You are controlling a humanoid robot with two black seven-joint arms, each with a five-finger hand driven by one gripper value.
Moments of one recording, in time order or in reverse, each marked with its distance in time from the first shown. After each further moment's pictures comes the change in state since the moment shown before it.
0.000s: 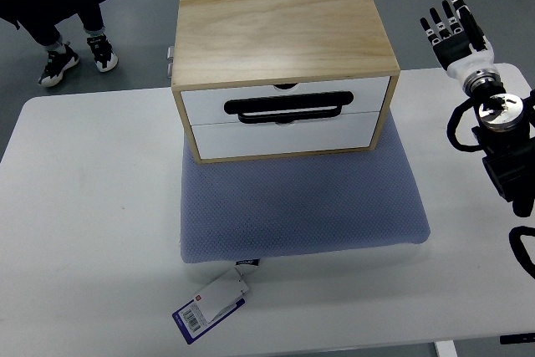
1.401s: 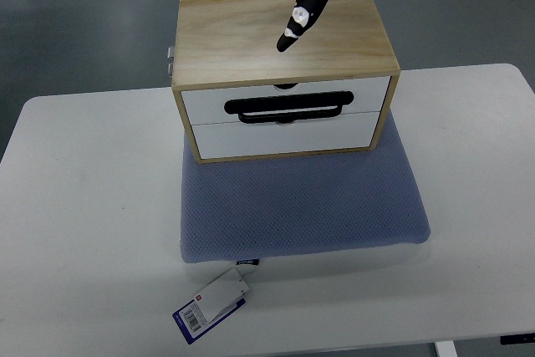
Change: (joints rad) left arm -0.001 0.000 0.006 -0.014 0.007 -0.002 0.000; right arm 0.931 -0.288 -1.172 0.717 -0.834 0.361 -0.150
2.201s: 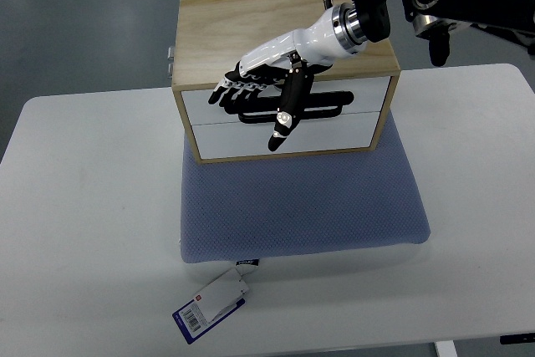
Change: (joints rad) left arm 0.000 0.000 0.000 0.002 -0.002 0.000 0.000; right arm -0.103 0.051 -0.077 0.108 0.081 -0.032 -0.106
